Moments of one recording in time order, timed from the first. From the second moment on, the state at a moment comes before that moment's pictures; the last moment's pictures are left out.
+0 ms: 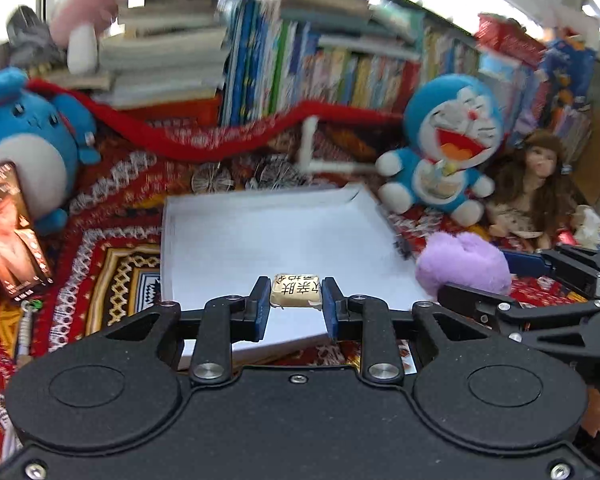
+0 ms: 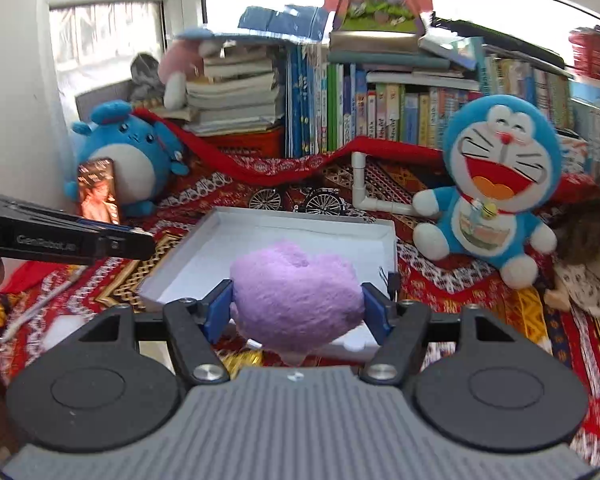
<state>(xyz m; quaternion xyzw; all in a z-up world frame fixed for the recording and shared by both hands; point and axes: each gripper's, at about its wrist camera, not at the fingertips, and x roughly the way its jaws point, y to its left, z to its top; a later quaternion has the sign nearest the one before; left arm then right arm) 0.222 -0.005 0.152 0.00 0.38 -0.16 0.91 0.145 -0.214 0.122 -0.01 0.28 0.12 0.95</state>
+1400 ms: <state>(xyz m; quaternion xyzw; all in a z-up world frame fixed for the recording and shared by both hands) 0.334 -0.013 0.036 0.01 0.51 -0.09 0.85 0.268 -0.201 0.015 0.00 0.42 0.10 0.90</state>
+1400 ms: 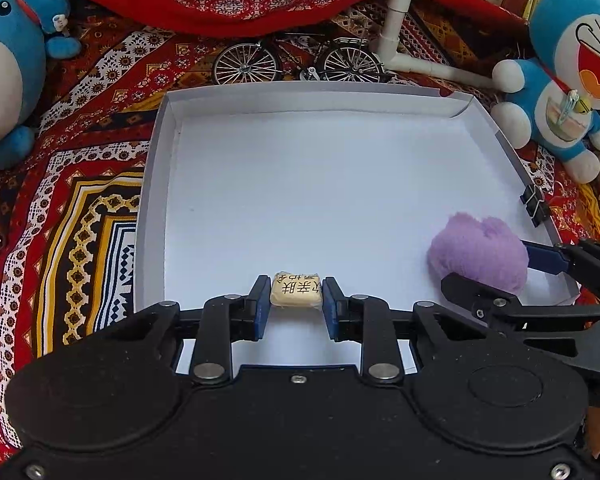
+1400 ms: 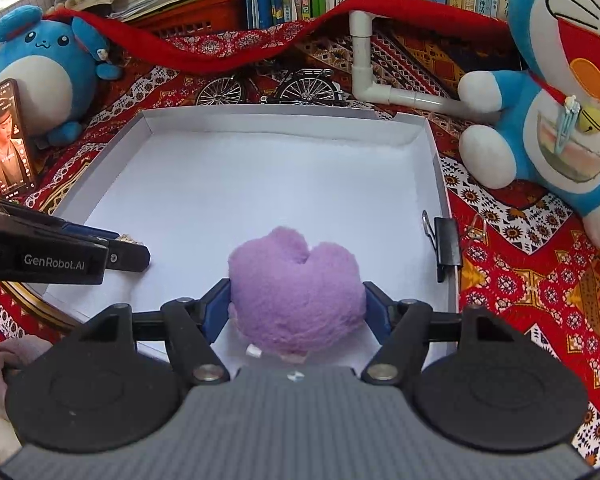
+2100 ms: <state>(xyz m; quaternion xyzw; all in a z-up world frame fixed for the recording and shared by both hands) 0.304 0.003 0.078 0.01 0.45 -0.10 0.89 0.243 -0.213 0.058 0.01 0.36 0.11 0.93</state>
